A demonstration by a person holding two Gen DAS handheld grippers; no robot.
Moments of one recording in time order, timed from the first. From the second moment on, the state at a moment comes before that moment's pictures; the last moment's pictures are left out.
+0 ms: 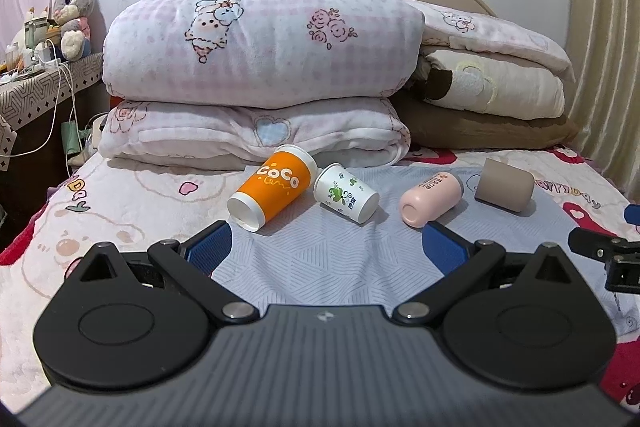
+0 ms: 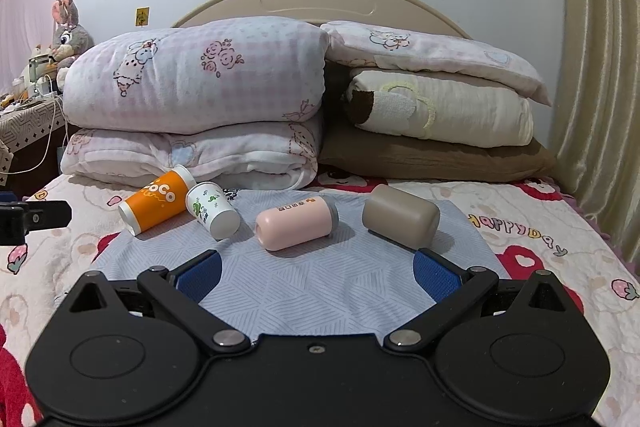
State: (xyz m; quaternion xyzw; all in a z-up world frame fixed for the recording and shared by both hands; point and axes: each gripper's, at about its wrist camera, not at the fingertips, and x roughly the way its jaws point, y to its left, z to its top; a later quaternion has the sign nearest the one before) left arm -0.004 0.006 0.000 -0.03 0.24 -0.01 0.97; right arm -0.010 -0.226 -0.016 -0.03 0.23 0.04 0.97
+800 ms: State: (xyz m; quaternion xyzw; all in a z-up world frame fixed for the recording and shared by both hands) left arm -0.002 0.016 -0.006 -0.04 0.25 -0.01 0.97; right arm -0.008 -0.225 -0.017 -0.04 0.23 0.04 0.97
